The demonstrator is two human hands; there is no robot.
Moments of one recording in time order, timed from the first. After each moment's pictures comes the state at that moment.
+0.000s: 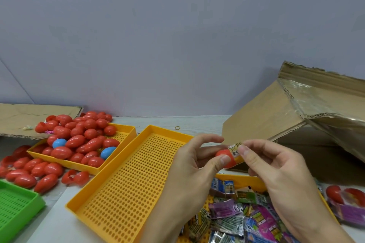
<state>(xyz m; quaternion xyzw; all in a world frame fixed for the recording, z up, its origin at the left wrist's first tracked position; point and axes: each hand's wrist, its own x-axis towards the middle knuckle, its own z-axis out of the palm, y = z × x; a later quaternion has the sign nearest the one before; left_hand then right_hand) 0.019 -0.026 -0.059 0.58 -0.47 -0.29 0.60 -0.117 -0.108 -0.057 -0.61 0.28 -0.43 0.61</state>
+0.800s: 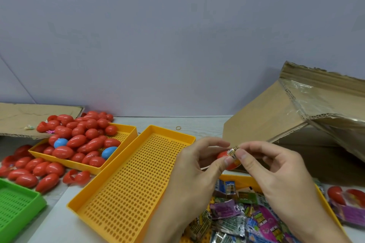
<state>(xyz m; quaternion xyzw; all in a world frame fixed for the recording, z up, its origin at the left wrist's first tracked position) 0.017 -0.028 -0.060 0.60 -0.49 -0.25 0.58 -0.117 -0.111 -0.064 -0.69 0.26 -0.43 0.52</state>
